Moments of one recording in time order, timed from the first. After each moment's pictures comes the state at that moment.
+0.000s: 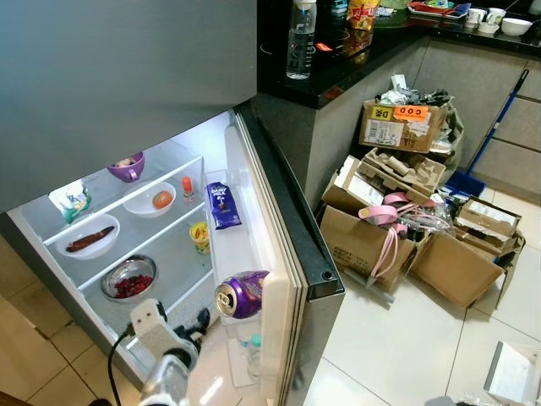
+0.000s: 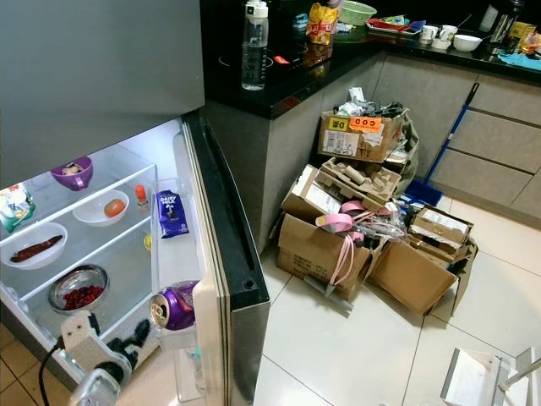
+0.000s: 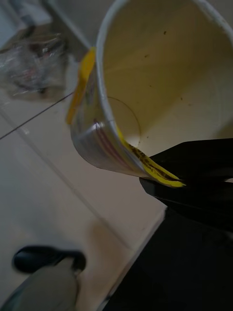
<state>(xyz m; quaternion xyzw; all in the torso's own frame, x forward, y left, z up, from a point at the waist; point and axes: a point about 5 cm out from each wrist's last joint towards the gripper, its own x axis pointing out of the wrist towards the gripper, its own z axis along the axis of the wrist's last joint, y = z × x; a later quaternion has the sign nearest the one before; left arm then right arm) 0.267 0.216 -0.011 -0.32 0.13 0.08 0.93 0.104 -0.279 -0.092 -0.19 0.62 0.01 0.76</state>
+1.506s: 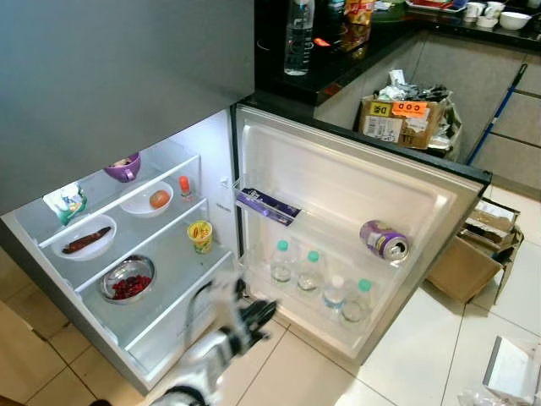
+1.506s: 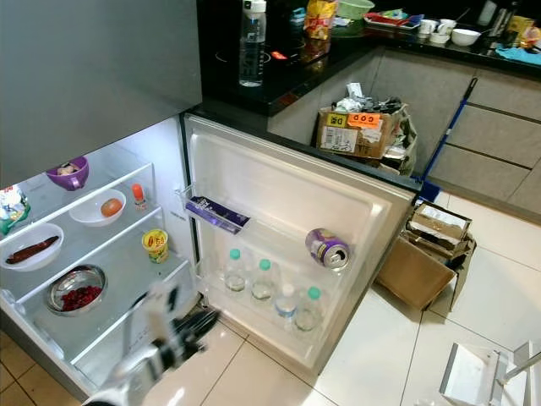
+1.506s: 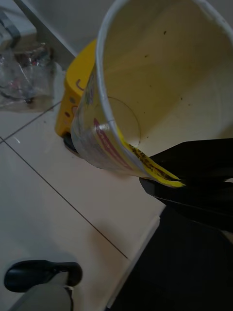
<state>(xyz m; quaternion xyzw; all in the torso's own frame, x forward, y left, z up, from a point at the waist) 0.249 0.156 -0.030 -0.19 0.24 -0.19 0.93 0.102 -0.284 -0.091 -0.20 0.61 -0.02 0.77</state>
